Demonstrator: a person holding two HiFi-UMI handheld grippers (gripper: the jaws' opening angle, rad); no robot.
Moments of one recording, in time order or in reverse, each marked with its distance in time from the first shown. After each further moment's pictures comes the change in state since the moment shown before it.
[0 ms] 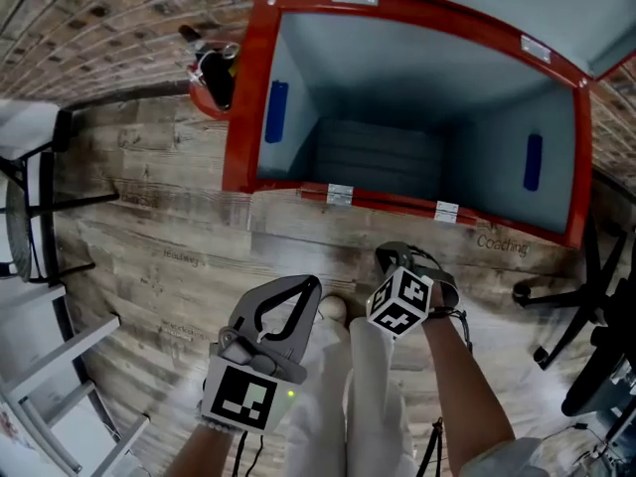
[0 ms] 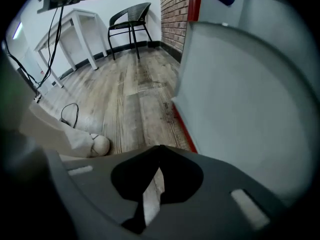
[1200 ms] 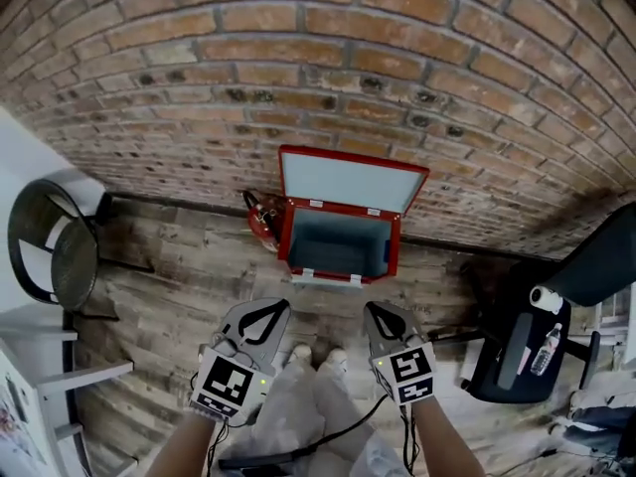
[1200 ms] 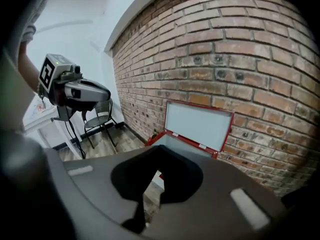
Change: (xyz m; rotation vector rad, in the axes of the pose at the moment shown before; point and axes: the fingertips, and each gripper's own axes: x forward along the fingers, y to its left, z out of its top) left arm -0.264 -0.056 0.313 0.158 -0.191 0.009; right arm -0.551 -0.034 0.156 0.500 -0.598 -0.295
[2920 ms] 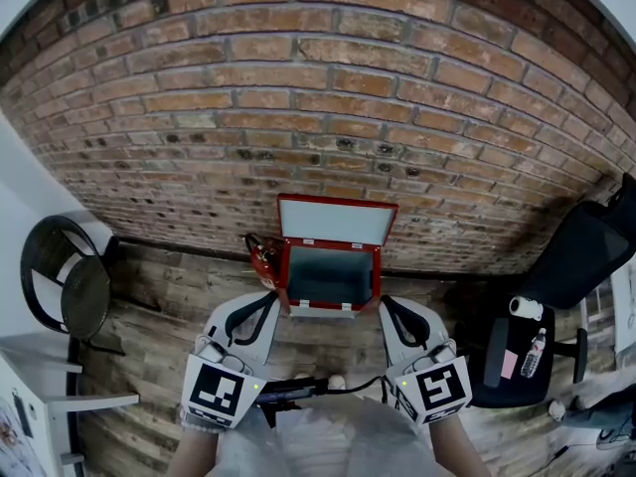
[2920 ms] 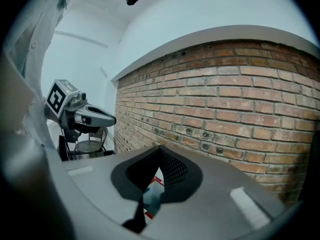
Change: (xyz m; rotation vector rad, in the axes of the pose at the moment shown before) left arm -0.089 0.000 0.154 0.072 -0.231 0.127; right arm -0.153 0.014 0.182 -0.116 -0.364 -0.114
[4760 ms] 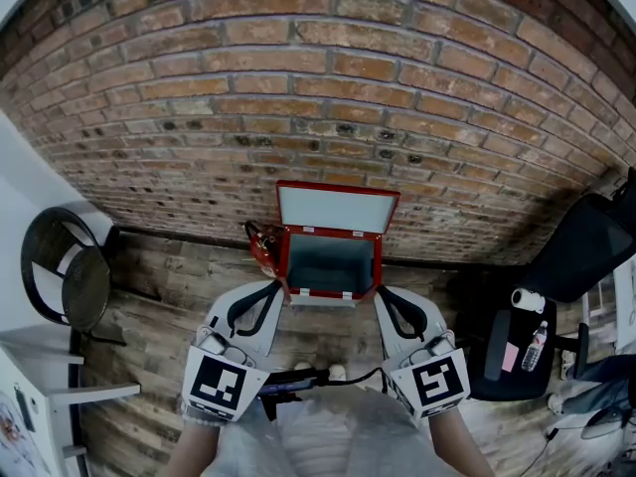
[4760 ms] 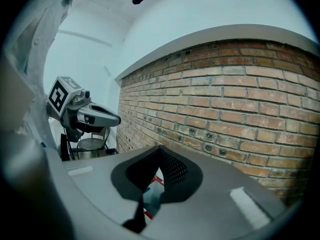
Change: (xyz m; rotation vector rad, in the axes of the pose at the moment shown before) left arm 0.008 -0.006 0.001 -0.002 -0.002 -0.005; right arm 0.007 0.005 0.002 -0.023 -0.005 0.027
